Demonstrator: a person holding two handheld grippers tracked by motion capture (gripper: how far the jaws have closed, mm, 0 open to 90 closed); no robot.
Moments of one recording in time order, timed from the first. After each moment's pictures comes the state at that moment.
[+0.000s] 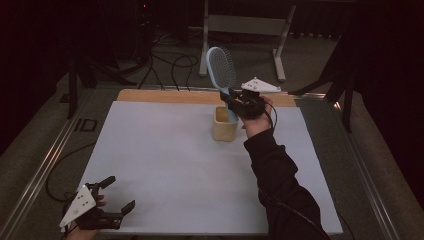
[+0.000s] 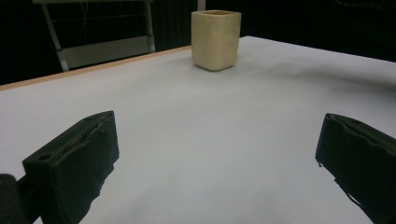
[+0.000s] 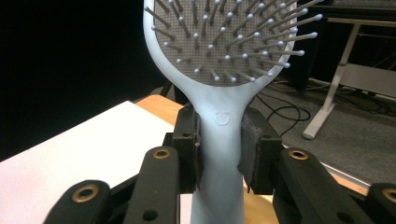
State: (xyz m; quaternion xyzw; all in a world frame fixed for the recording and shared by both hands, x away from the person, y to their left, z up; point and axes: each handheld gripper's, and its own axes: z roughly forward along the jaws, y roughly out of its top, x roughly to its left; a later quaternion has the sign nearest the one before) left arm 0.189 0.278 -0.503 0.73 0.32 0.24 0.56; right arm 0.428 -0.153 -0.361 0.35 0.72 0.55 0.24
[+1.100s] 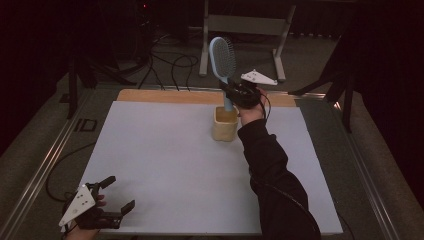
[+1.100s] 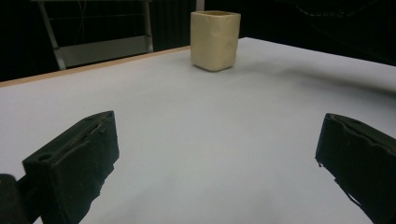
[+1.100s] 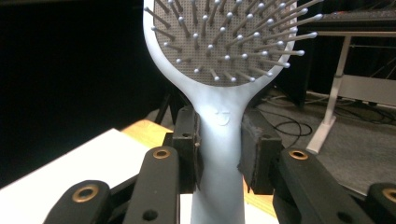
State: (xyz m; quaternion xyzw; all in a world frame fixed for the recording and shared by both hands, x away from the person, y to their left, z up) left arm 0.191 0.280 -0.504 0.72 0.32 0.24 0.57; right arm 0.474 -0.151 -0.376 0.37 0.68 0.59 0.24
